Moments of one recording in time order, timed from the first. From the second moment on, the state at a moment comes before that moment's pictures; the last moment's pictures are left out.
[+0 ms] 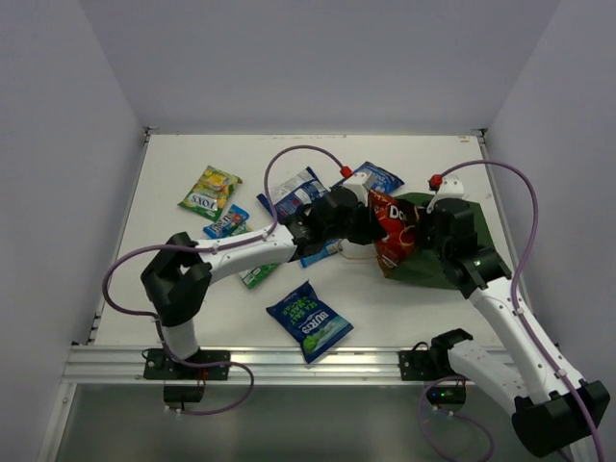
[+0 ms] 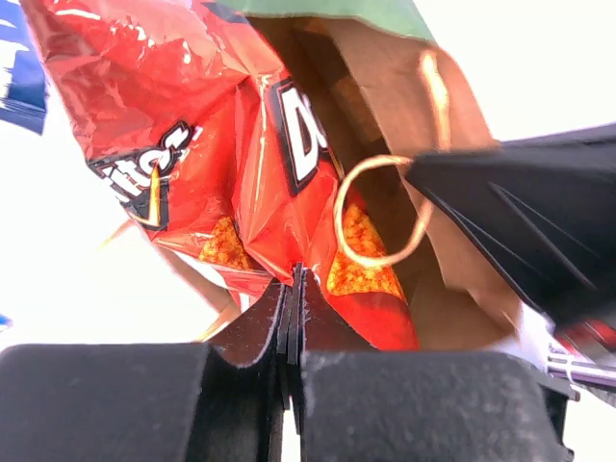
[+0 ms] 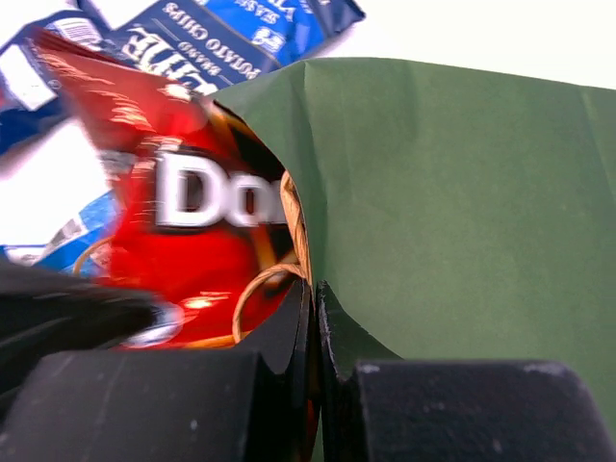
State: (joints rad) left arm -0.97 1.83 1.34 0.06 0.09 -0.72; right arm 0.34 0.87 0.84 -0.53 0.24 0.24
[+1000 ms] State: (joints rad) left arm -0.09 1.07 1.03 -0.51 -0.16 -0.56; right arm 0.22 0.80 0.90 -0.59 0.10 0.23
